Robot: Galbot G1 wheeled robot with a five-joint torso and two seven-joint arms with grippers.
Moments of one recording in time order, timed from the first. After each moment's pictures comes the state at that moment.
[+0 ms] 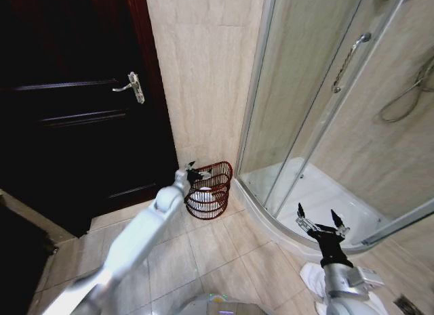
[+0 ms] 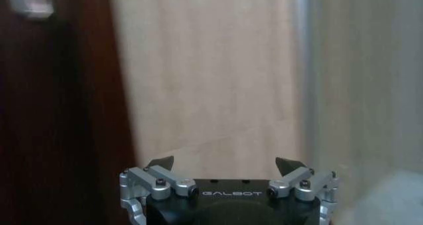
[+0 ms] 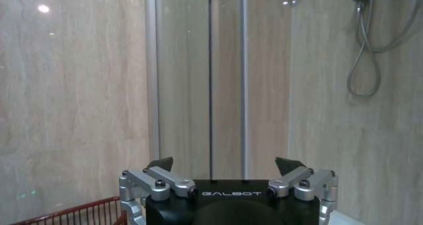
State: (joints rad) left arm 1.01 -1.12 -0.14 -1.83 -0.33 0.17 -0.30; right arm -1.86 1.56 0.79 2.40 0.20 -0.04 -0.01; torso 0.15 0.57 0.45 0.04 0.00
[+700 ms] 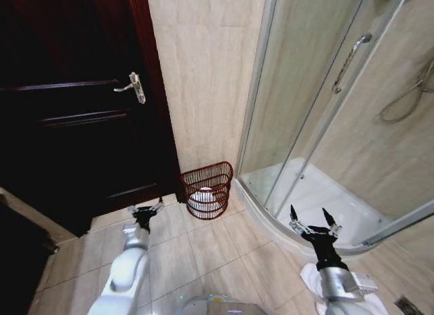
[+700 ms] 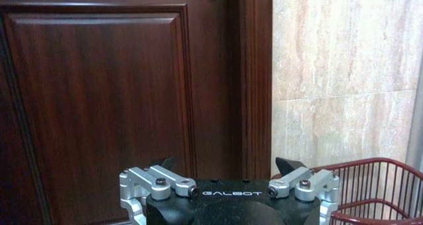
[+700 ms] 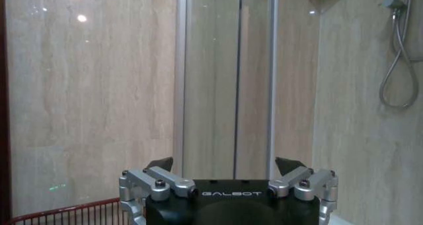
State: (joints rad) left arm 1.58 -1.39 -0.64 -2.09 -0.17 0.11 -0.19; right arm -1.88 1.61 0.78 2.36 0.14 0.07 -0.13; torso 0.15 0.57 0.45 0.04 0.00
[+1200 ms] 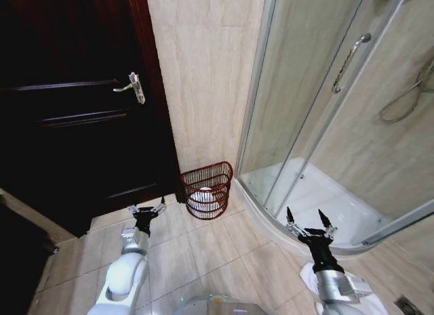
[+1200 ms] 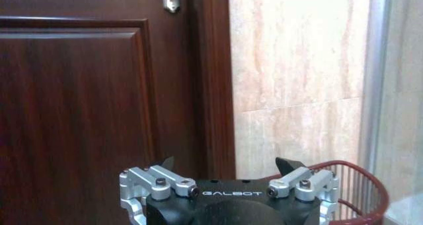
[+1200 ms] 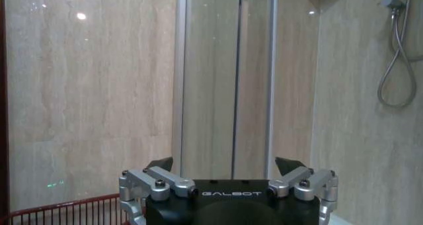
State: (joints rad) left arm 1.59 -1.36 -0.57 -2.15 -0.14 0.13 -0.15; right arm -1.88 1.61 0.77 2.33 0.13 0.10 -0.13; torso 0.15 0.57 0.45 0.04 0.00
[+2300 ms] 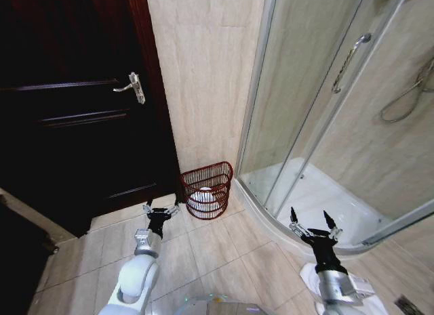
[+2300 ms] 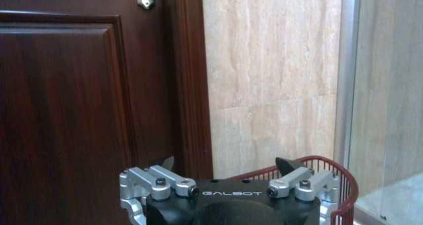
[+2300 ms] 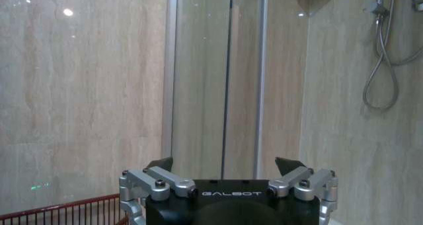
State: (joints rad) left arm 1.57 -1.37 -0.50 -2.13 -0.10 0.12 -0.15; right arm -1.89 1.61 0.77 2.36 0.12 0.08 -0.08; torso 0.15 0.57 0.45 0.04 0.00
